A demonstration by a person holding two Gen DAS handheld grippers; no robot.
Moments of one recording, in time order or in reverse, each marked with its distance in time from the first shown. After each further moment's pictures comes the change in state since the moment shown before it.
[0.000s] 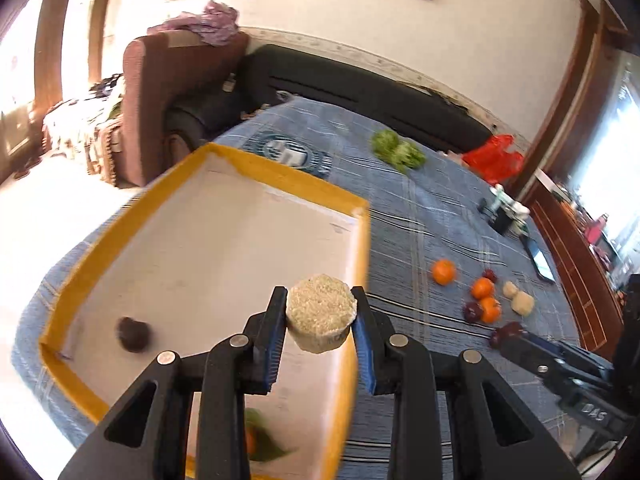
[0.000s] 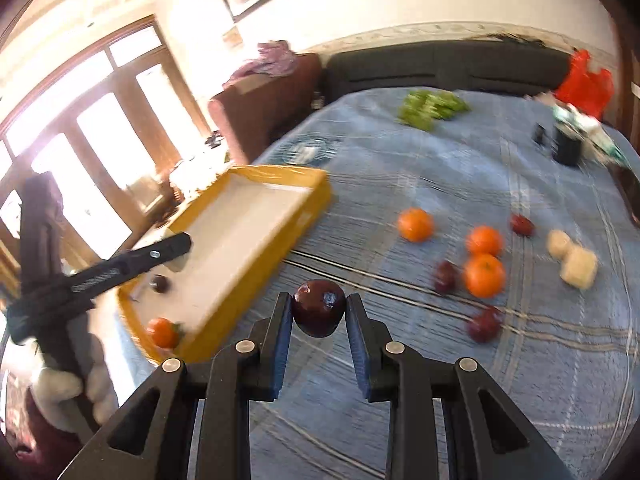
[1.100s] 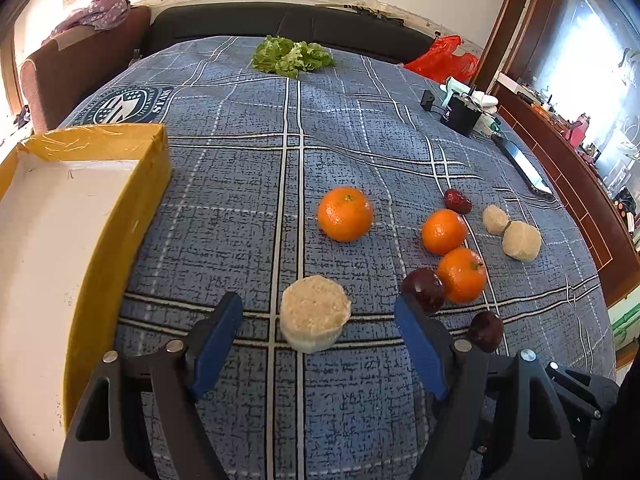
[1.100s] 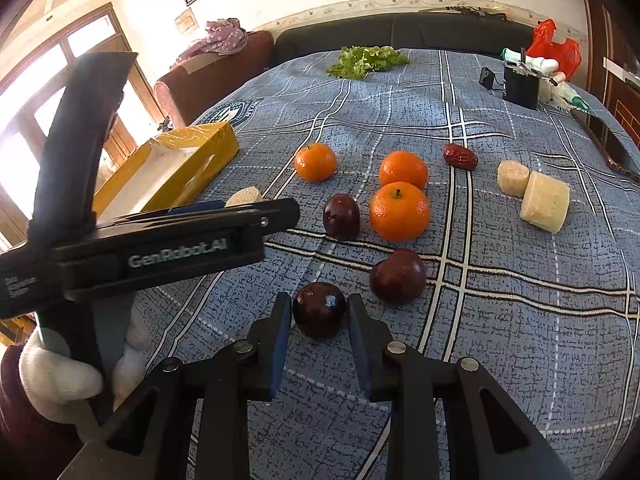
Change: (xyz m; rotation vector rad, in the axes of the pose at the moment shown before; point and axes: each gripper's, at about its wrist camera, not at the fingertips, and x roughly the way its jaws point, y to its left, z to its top) left arm 0.150 -0.152 -0.032 0.254 0.220 -0.123; right arm 0.034 -0.083 -0.043 0.065 0.075 -0.161
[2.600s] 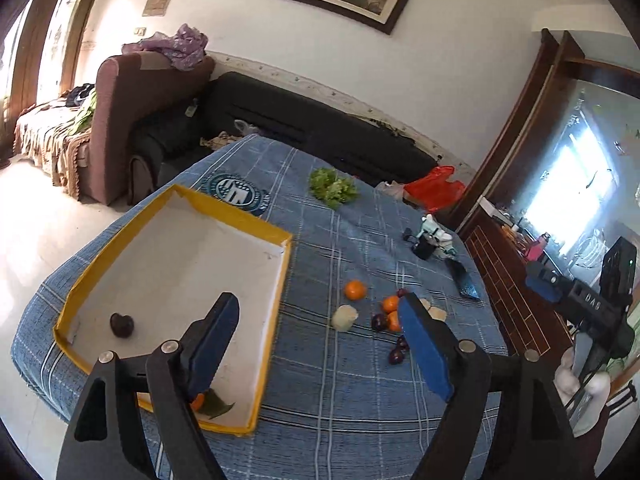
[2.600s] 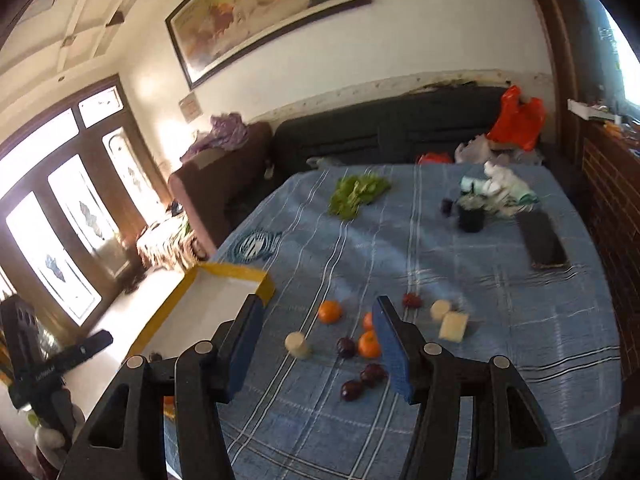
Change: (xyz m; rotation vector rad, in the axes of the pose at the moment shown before) left arm -0.262 0.074 -0.041 -0.220 -0.340 -0.085; right arm -0.199 0.006 0.082 0.089 -0.314 0.004
